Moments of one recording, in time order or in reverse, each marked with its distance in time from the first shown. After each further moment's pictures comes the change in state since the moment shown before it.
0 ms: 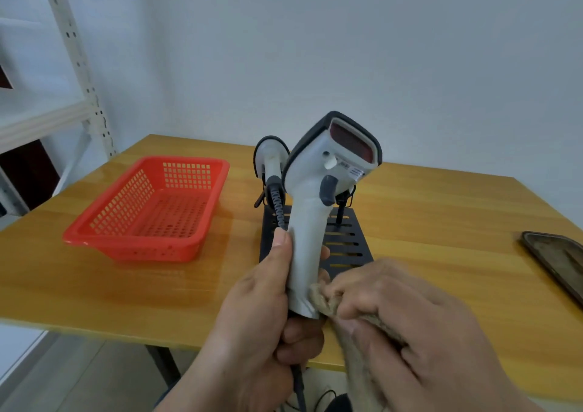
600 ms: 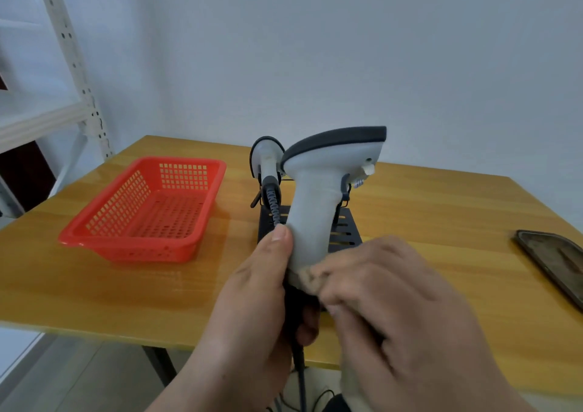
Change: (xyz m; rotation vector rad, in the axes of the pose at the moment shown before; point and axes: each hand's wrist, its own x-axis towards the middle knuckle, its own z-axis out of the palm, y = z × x) left_hand 0.001 -0.001 0.002 0.199 -0.009 0.194; right_hand 0.015 -0.014 0.001 -0.129 0.112 -0.075
